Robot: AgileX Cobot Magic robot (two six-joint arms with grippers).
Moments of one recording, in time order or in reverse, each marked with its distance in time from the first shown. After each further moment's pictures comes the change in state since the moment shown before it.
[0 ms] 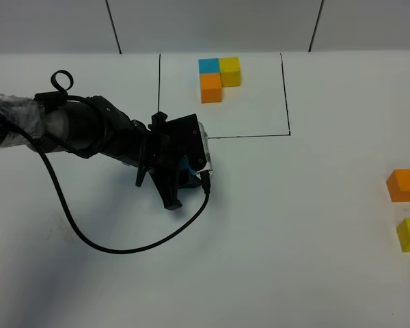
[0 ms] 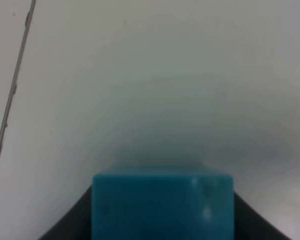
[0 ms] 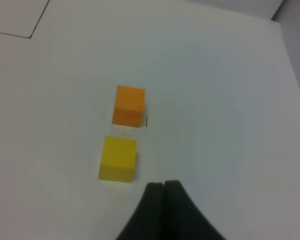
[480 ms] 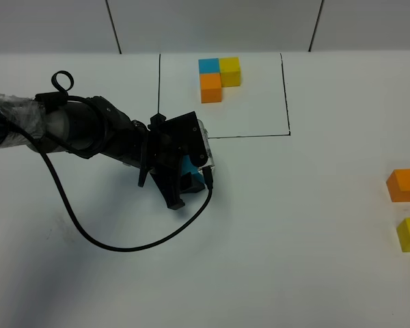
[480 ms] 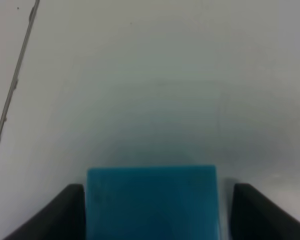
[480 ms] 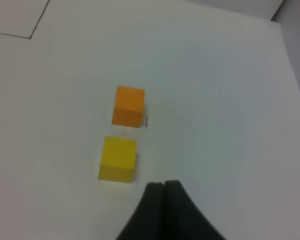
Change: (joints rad) left arm 0.000 0.001 0.000 -0.007 0.003 -0.047; right arm 0.000 0.000 0.000 0.000 -0.001 0.000
